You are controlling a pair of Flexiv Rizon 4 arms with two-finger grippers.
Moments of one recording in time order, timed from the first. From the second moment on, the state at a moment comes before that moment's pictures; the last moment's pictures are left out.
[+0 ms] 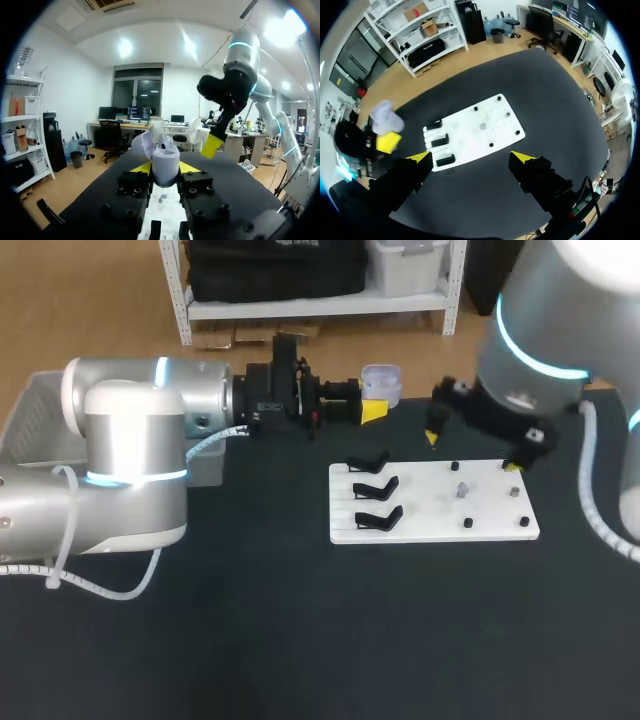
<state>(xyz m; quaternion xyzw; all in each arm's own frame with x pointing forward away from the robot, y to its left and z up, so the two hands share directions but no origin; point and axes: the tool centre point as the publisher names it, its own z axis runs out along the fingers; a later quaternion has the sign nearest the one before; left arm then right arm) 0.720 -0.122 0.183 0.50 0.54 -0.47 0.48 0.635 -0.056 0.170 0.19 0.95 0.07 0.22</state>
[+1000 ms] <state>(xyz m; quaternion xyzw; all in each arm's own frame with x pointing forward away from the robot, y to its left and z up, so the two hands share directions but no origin) 0.719 -0.123 0.183 0.50 0.54 -0.47 0.48 0.655 -0.082 0.083 0.20 0.95 0.05 0.23</state>
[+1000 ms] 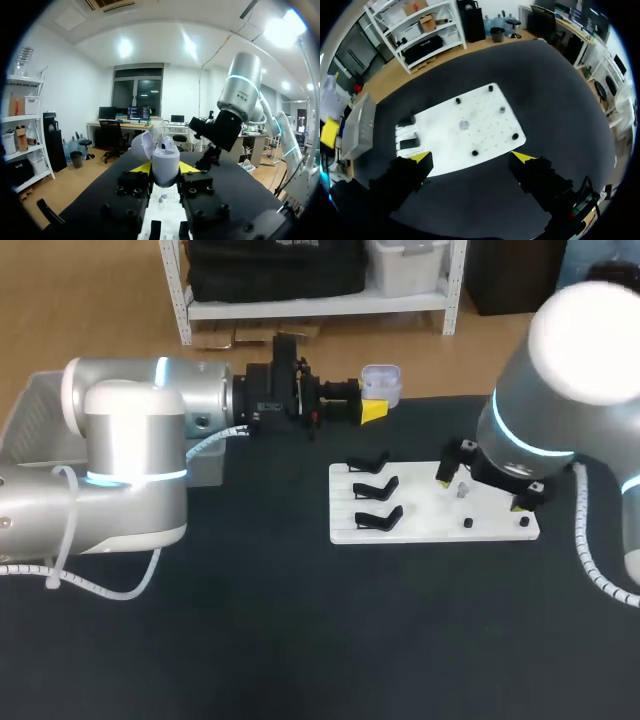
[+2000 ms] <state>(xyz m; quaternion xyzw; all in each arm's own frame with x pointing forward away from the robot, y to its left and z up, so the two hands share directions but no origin) 0.720 -0.122 0.183 0.50 0.54 -0.47 0.48 0.709 -0.075 0.029 0.19 0.96 0.04 0.21</state>
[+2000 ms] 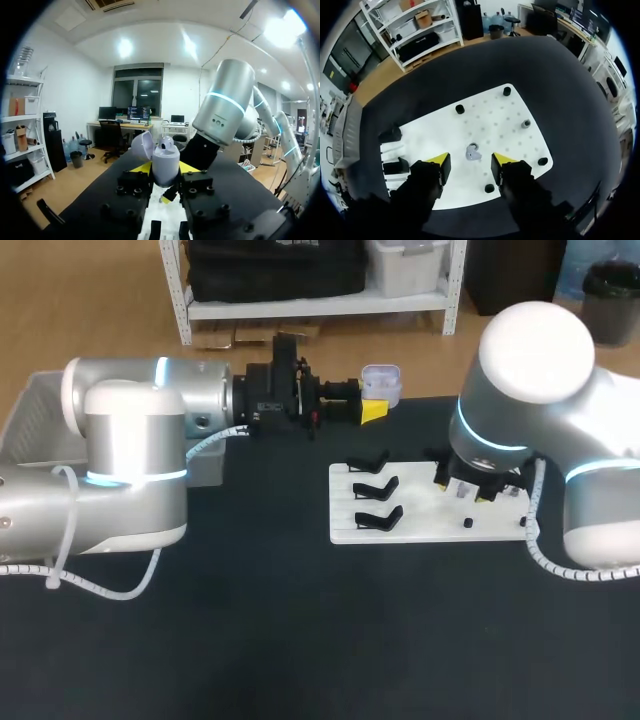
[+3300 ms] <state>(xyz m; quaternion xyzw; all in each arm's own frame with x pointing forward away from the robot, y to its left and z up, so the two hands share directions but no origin) 0.720 -0.122 0.183 0.50 0.54 -0.47 0.48 0.719 -0.078 0.018 0.20 0.96 0.03 0.20</state>
